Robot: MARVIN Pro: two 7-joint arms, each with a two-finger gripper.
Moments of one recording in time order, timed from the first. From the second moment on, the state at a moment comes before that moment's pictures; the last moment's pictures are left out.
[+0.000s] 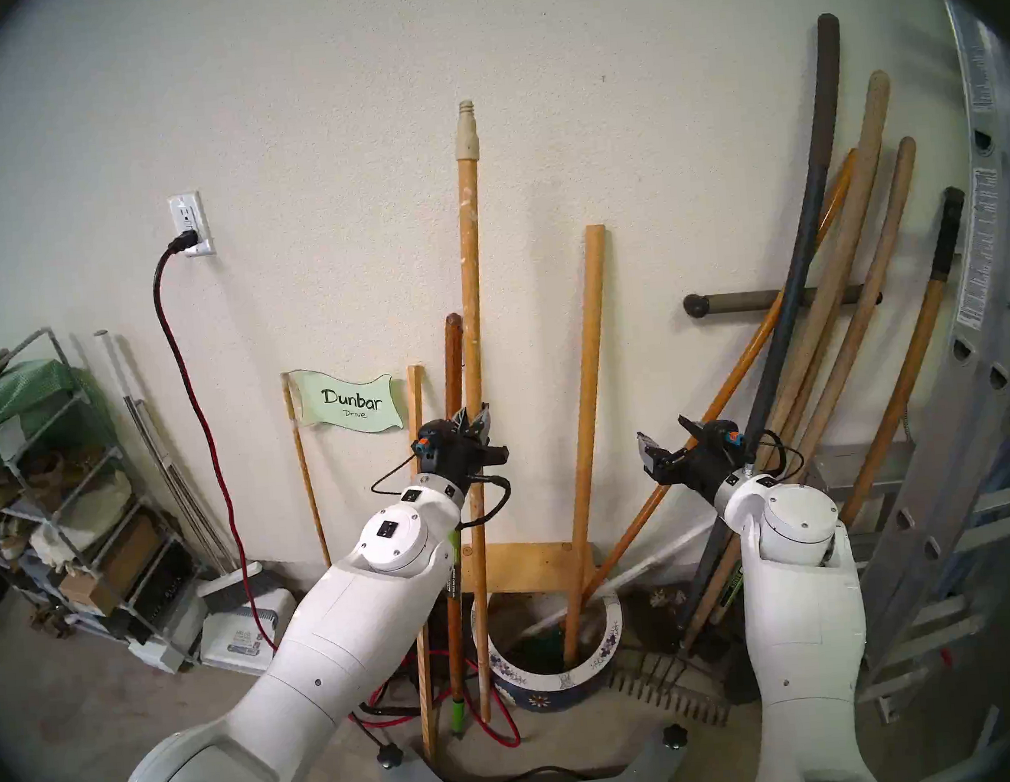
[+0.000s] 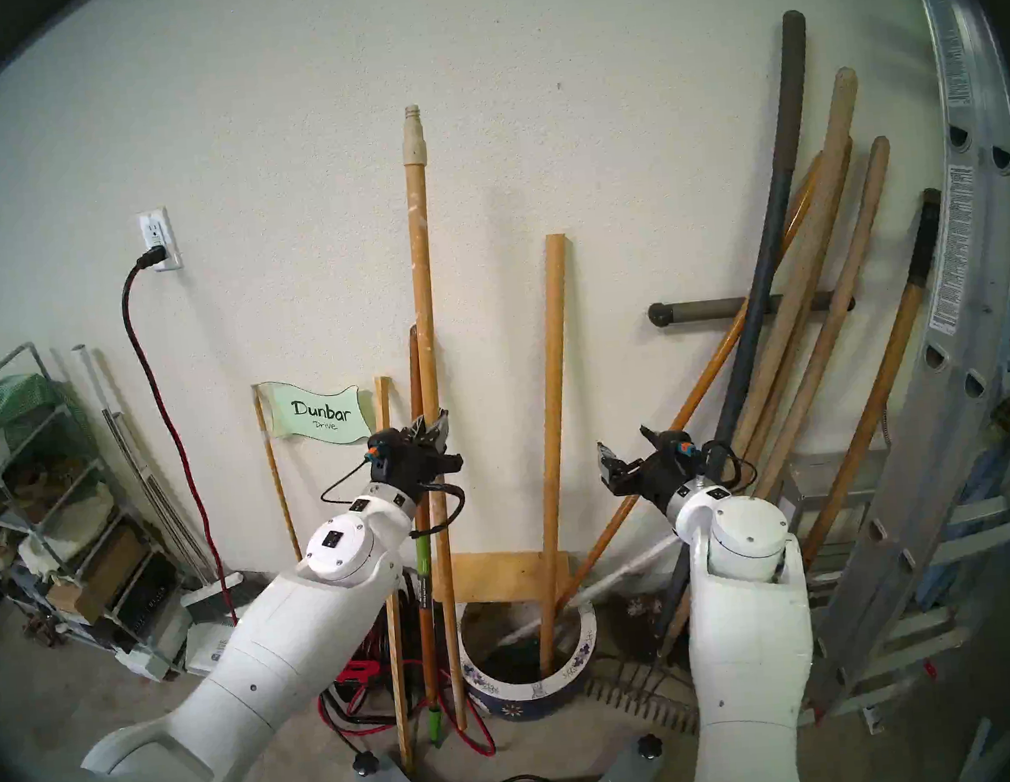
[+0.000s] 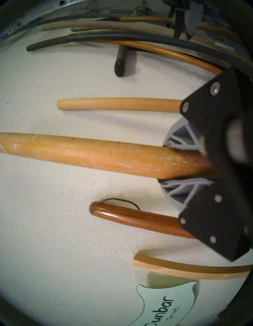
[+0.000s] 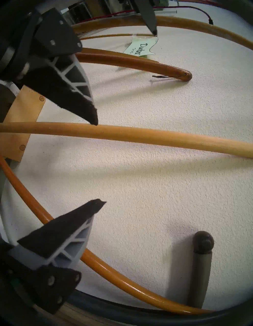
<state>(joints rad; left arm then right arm) 1.26 -1.31 -1.07 -1.33 -0.54 -0.28 0.00 -1.44 -1.65 1.94 -1.56 -0.25 0.14 0.65</state>
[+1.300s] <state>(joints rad) 1.24 -1.31 -1.08 -1.85 -0.44 -0.32 0.00 -1.44 -1.65 1.94 -1.56 -0.25 0.14 0.65</state>
